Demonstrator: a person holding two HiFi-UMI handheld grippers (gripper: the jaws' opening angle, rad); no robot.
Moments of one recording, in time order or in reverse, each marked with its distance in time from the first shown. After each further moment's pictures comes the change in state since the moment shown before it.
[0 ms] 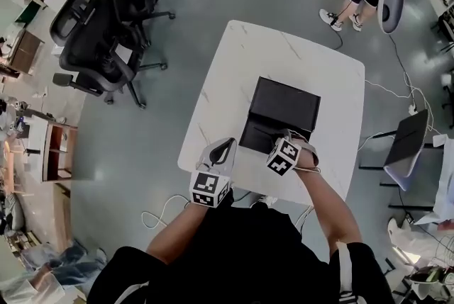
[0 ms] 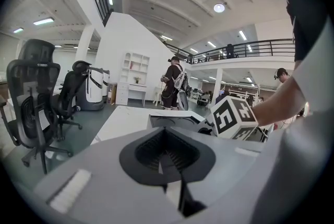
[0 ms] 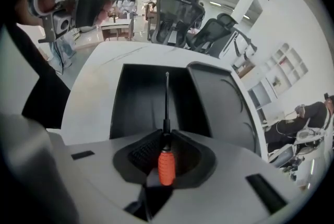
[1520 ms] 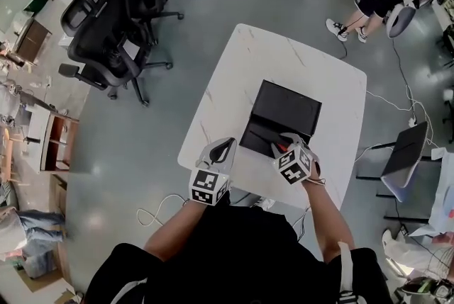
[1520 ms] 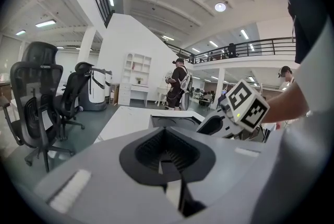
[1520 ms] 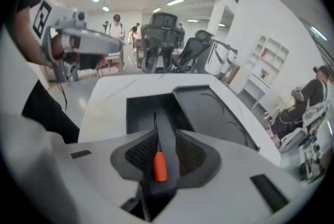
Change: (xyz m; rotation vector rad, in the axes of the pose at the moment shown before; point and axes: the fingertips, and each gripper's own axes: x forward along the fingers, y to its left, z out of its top) left arm -0.007 0.001 0.000 -0.002 0.002 0.027; right arm -0.054 -0.009 0.019 0.203 -0.238 -0.020
